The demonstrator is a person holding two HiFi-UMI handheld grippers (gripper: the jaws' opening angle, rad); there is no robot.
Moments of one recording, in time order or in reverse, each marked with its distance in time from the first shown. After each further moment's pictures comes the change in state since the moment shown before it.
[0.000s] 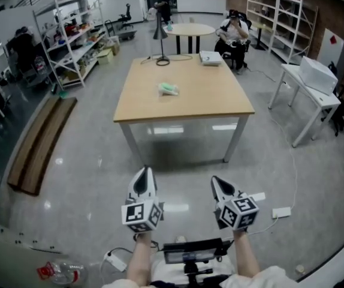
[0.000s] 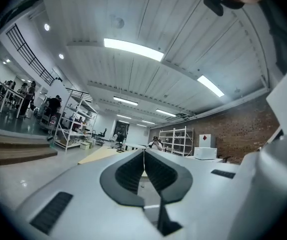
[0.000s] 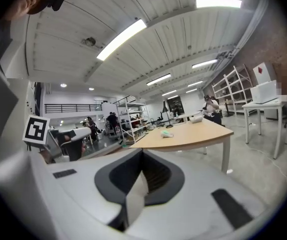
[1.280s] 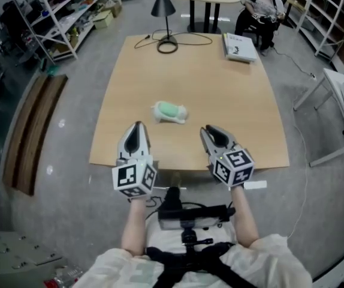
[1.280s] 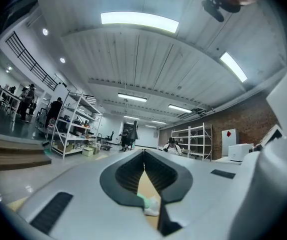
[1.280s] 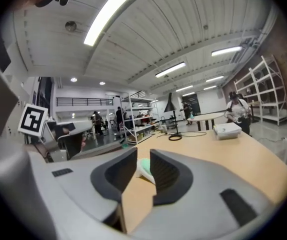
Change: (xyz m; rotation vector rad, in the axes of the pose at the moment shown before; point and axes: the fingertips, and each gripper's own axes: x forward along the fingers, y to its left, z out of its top) left arm 0.680 0.171 -0.009 0.048 -0.031 0.102; right arm 0.648 -0.306 0.198 -0.119 0.025 0.165
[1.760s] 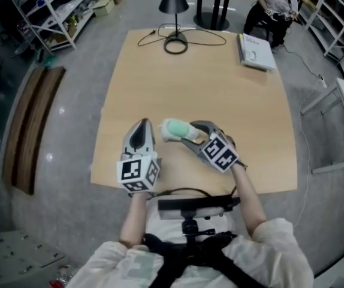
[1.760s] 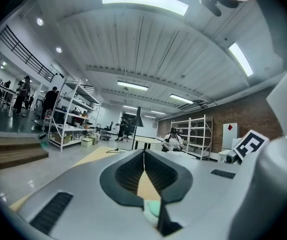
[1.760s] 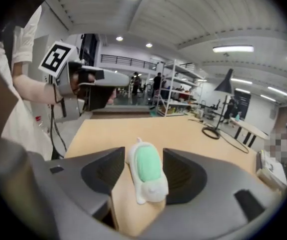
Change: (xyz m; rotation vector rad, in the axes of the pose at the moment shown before) left arm 0.158 0.070 -0.050 0.004 0.123 -0.023; right arm 0.207 -0.013 -0.057 -0.472 0.396 0.376
